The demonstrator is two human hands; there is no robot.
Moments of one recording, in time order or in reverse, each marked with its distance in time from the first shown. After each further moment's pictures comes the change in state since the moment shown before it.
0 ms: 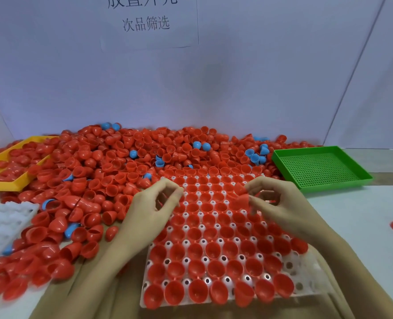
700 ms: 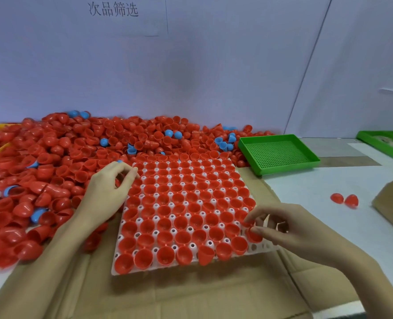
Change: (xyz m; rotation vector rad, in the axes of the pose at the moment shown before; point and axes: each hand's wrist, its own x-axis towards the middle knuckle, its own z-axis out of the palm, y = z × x) left_hand 0.006 -0.027 -0.014 0.273 0.108 0.070; right_hand -0.109 0.002 -0.046 -0.247 -0.182 0.072
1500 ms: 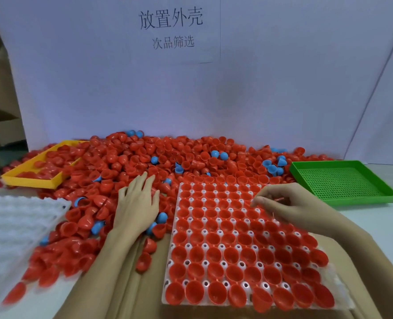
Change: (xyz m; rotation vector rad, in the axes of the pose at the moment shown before) left_hand 0.019 -0.067 -0.007 0.618 -0.012 -0.228; right_hand 0.136 -0.029 0.008 0.190 -0.062 -0.120
